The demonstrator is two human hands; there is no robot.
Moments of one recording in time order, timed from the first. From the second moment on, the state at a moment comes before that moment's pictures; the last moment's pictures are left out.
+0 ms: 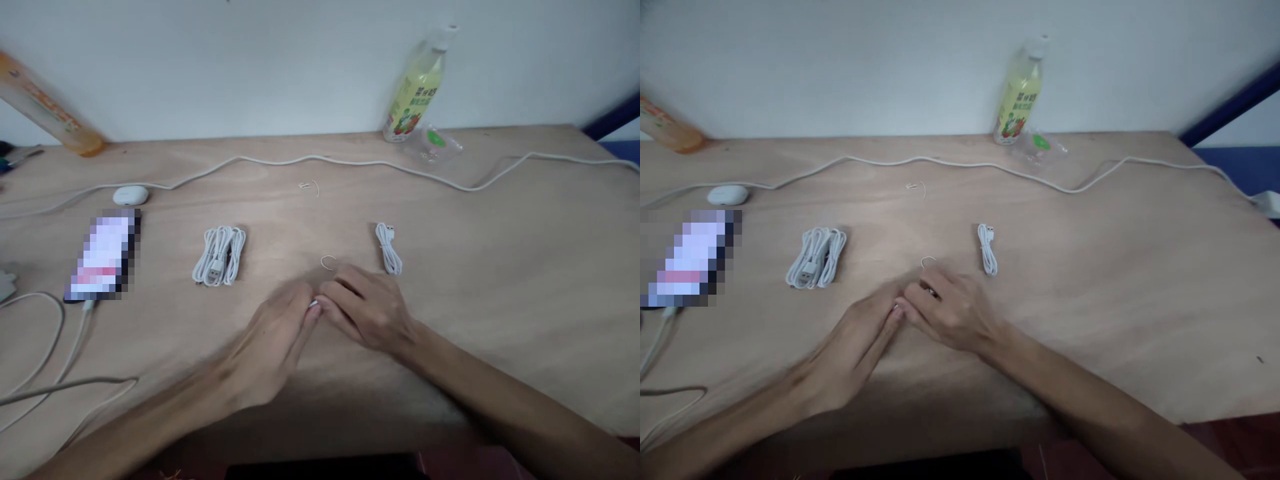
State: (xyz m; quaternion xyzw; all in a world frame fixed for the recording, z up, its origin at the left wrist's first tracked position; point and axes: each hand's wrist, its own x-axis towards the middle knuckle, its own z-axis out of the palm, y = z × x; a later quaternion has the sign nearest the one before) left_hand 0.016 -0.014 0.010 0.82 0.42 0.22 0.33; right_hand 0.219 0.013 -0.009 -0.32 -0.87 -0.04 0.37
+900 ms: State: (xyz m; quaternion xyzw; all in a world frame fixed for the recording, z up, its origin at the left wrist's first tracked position) left_hand 0.018 -0.009 0.004 0.90 0.36 0.21 0.10; right_hand 0.213 0.009 -0.012 -0.36 -0.83 0.03 0.42
